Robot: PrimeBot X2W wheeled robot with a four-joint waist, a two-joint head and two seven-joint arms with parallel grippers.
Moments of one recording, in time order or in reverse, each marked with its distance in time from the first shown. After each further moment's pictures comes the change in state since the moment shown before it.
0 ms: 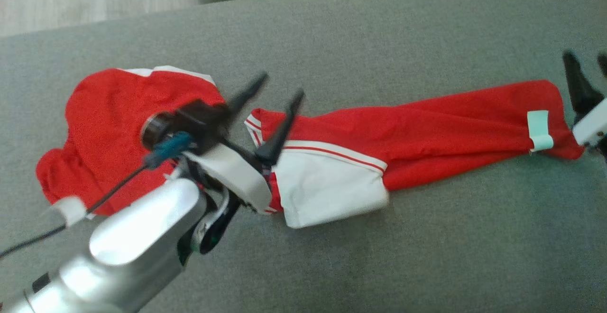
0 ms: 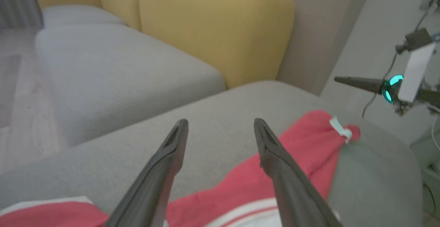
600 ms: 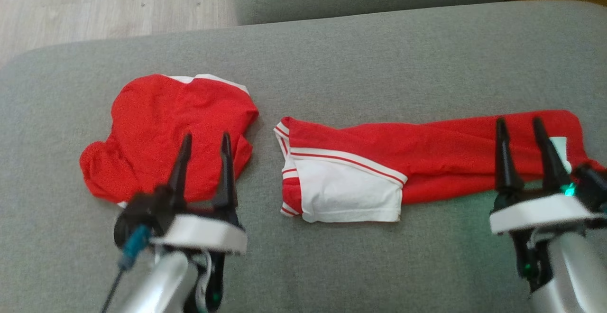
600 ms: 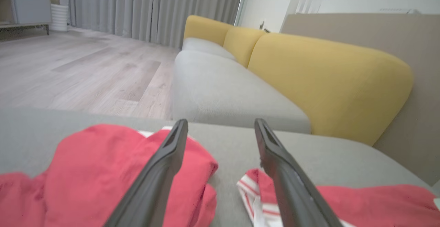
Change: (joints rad) left arm 0.445 -0.203 0.445 0.093 0.170 0.075 -0.254; right arm 0.370 0.338 -0.154 -0.312 -0.352 0.000 -0.392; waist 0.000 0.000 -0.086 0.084
